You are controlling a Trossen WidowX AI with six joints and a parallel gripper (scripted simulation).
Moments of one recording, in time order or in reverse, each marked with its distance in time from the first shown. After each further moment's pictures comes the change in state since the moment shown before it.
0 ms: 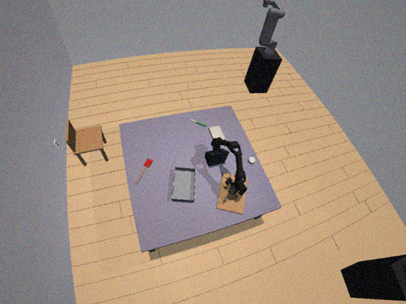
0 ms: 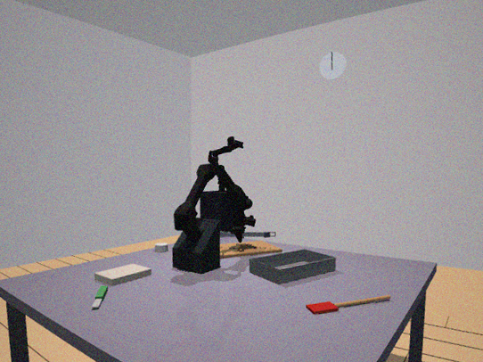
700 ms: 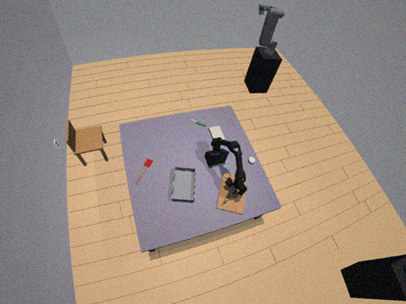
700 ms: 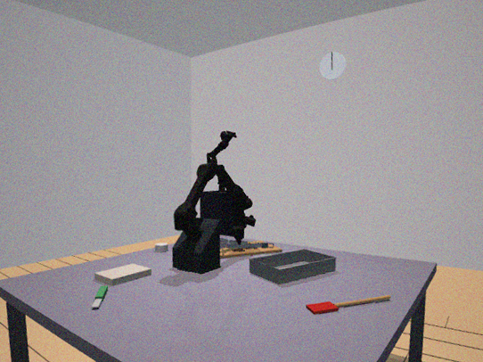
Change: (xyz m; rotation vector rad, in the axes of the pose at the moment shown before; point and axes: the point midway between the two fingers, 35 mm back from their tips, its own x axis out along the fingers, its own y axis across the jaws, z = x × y) arm -0.001 -0.001 0.000 0.001 -0.001 -0.002
